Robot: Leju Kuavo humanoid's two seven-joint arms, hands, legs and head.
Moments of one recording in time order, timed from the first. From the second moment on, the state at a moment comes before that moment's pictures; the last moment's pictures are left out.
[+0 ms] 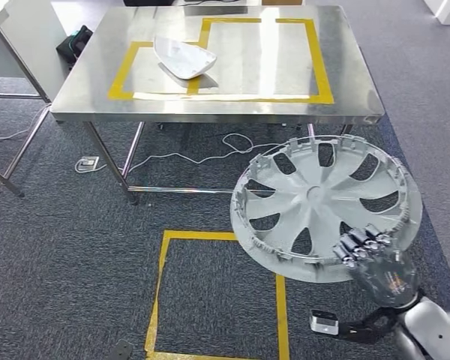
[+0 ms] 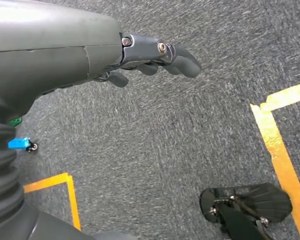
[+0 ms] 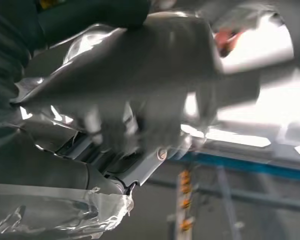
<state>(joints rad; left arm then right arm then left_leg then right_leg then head) -0.10 -0.13 0.98 -0.21 -1.40 0.21 -0.17 0.09 -0.43 0.18 -1.82 1.57 -0.68 -0.36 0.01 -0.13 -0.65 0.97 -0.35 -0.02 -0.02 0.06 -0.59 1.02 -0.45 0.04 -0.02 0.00</state>
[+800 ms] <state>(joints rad) -0.09 -0.15 0.99 -0.21 -1.37 0.24 -0.15 0.26 -0.35 -0.16 -1.96 1.57 -0.69 -0.33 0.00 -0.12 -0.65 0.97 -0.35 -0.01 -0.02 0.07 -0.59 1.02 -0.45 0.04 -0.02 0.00</state>
